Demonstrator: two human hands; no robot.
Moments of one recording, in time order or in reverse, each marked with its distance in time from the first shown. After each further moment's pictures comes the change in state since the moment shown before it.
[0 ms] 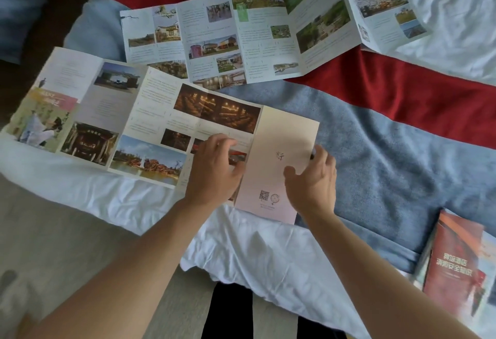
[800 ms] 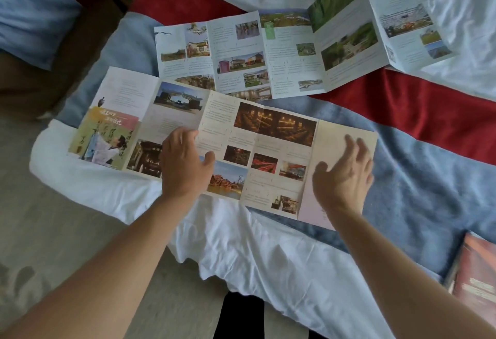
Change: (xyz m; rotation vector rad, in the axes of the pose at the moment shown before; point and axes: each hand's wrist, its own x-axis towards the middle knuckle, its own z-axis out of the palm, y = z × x) left_hand 0.017 -0.064 -0.058 0.154 0.155 -0.284; right_hand 0.020 -0.025 -0.007 -0.084 0.198 -0.093
